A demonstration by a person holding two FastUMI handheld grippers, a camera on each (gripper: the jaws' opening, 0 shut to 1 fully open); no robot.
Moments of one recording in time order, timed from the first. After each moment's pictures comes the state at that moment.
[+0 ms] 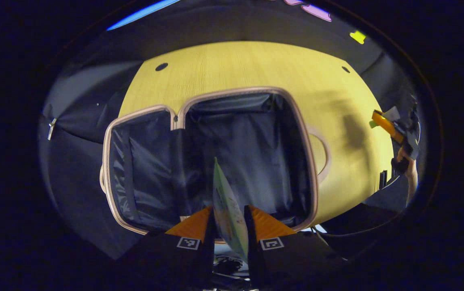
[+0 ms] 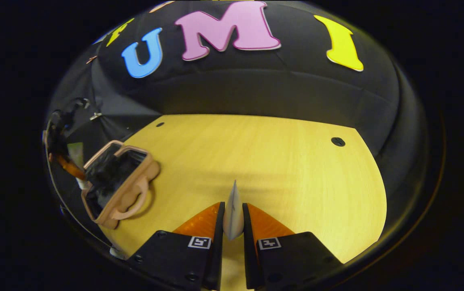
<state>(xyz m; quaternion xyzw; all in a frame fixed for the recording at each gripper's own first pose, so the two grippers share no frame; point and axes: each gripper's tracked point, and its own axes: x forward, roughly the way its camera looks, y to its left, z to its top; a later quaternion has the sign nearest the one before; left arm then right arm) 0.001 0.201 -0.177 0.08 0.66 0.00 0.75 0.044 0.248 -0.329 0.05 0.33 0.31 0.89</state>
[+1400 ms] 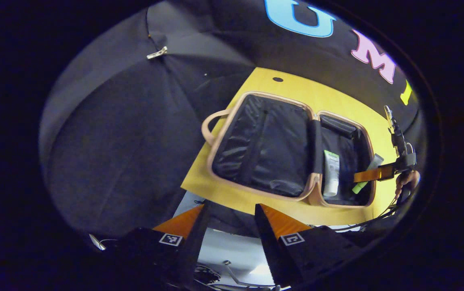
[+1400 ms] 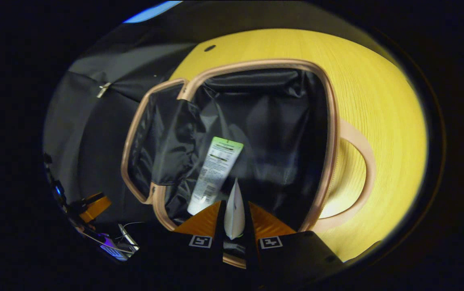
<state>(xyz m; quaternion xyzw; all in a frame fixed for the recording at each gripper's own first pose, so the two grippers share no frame) -0.191 0.441 -0.108 -0.05 0.48 0.23 0.85 -0.146 0.557 -0.351 0.09 0.64 0.32 0.69</state>
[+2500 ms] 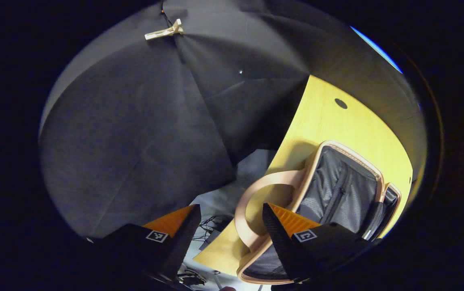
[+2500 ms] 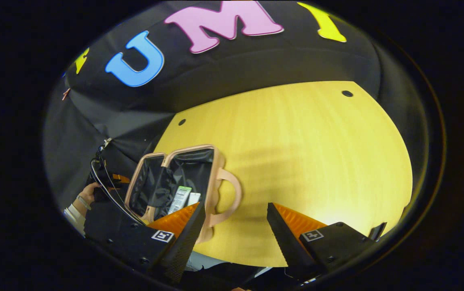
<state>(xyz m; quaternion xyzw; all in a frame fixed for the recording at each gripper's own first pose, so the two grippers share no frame) -0.006 0.594 -0.156 -0.13 0.50 0.28 0.81 -0.072 0.331 -0.255 0.18 0.47 0.23 0.83</state>
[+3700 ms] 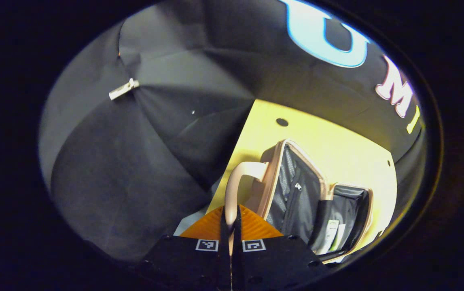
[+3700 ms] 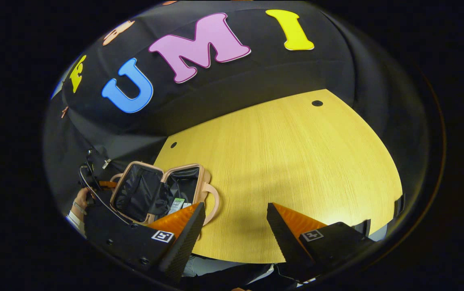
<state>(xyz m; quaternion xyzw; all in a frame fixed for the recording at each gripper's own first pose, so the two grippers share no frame) 0.033 0.495 -0.012 -0.06 0.40 0.15 0.90 -0.071 0.259 -0.214 0.22 0.41 0.20 0.86</state>
